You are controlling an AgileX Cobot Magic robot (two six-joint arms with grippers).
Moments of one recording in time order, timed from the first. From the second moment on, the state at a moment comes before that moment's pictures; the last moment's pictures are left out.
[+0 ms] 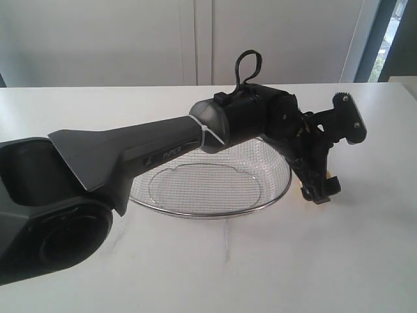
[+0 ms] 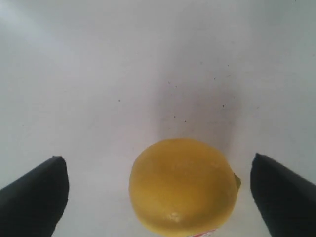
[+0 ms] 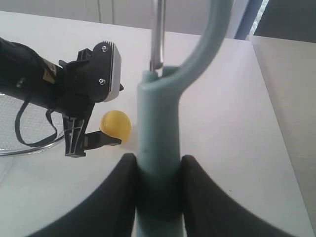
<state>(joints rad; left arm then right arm) -0.95 2.45 -2.24 -0.21 0.65 0.80 0.26 0.45 -0.71 -0.25 0.86 0.18</state>
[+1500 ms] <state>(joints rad) -0.97 2.51 -2.24 -0.16 0.61 0.82 0.26 0.45 -0.71 -0.25 0.86 0.18</state>
